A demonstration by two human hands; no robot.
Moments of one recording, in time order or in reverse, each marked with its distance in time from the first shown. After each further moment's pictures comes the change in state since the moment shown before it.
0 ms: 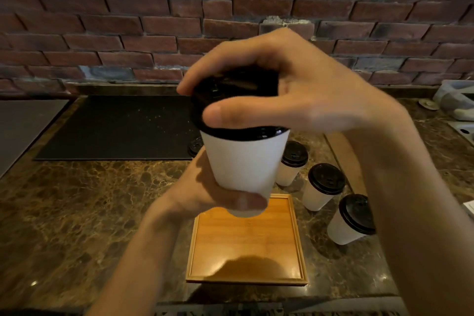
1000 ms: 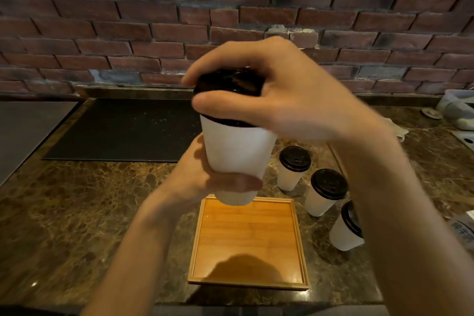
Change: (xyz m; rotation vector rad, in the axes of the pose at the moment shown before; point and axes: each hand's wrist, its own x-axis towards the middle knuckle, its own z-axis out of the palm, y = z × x) left_hand -0.003 0.018 -0.009 0.019 0.023 0.031; right_hand 0.009 -0.003 0.013 -0.098 0.137 0.063
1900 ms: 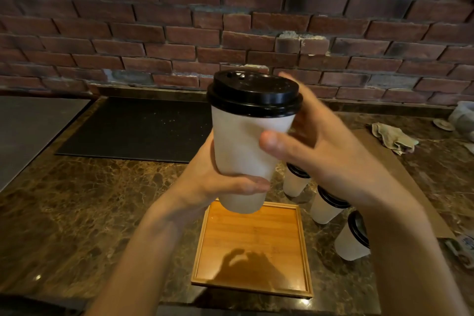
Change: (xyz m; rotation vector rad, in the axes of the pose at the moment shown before) left_hand -0.008 0.005 0.000 -0.079 0.036 -0.063; right_hand -0.054 0.028 0.021 0.379 0.086 0.289
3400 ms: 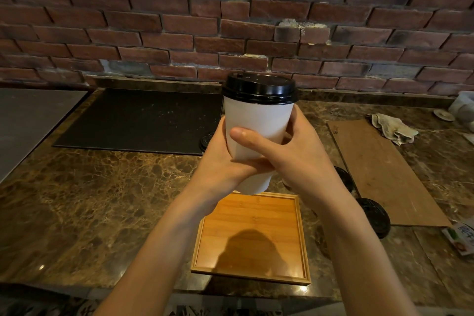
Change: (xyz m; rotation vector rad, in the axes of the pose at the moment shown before) left_hand 0.010 -0.030 0.015 0.253 0.281 -0.039; right_hand 0.006 0.037 0.041 0.150 0.337 0.169
